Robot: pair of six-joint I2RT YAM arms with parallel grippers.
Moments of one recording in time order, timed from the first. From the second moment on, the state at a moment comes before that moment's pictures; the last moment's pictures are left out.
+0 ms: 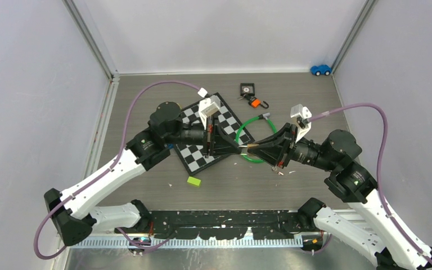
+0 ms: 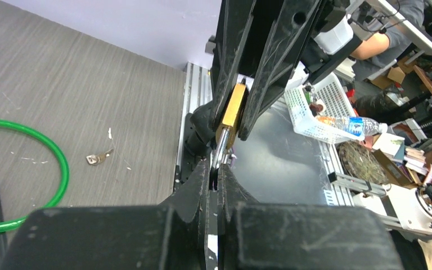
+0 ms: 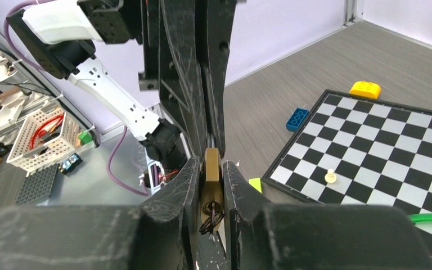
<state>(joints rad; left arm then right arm) -0.84 1.14 1.16 -0.06 0.75 -0.42 0.67 0.65 0.96 -0.25 -0.55 0.34</state>
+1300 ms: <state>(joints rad) -0.80 1.06 1.18 -0.04 0.76 -0.41 0.67 0.70 0.88 -0.03 -0.67 0.59</state>
